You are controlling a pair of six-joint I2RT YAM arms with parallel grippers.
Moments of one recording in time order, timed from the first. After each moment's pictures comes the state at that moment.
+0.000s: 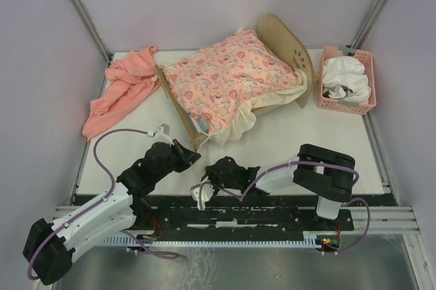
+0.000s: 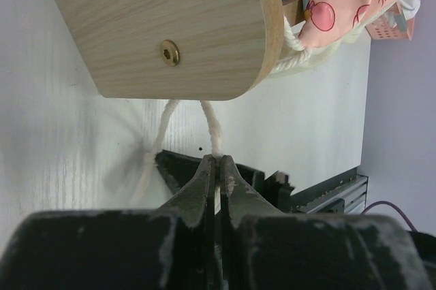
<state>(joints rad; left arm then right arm) -0.71 0.70 0.32 -0.13 -0.10 -1.05 1.25 1.80 0.73 0.42 0.06 -1.21</state>
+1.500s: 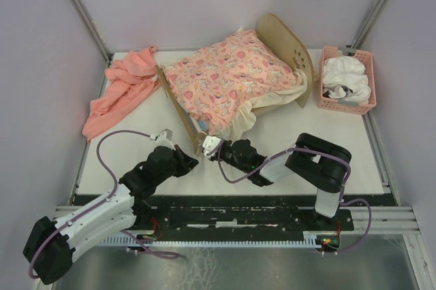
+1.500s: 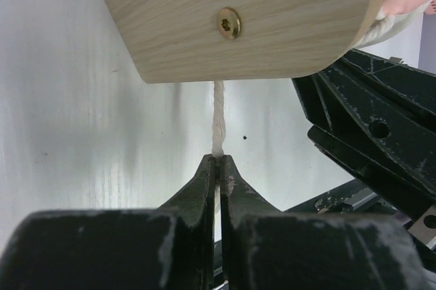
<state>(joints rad) -0.71 0.71 0.26 -0.12 -0.10 -0.96 1.04 1.84 0.64 1.08 0.08 -0.44</state>
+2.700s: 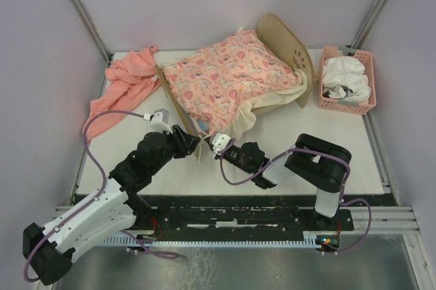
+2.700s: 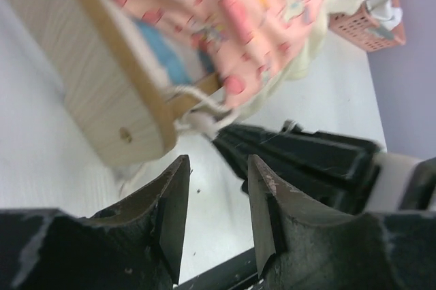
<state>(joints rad) -0.71 0.68 0.47 -0.19 -0.19 -0.79 1.03 1.85 0.58 1.32 0.04 -0.34</state>
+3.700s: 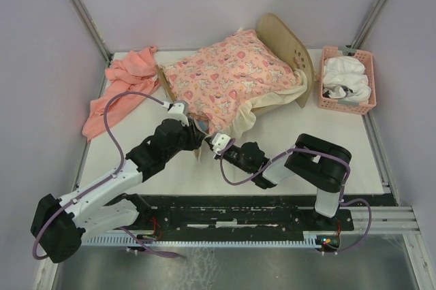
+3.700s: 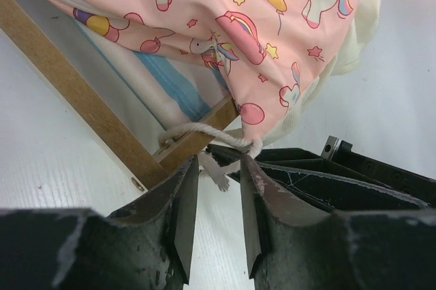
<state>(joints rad) -0.71 0.97 0.63 -0.14 -0.19 -0.53 1.03 1.85 0.58 1.32 0.04 -0.34</state>
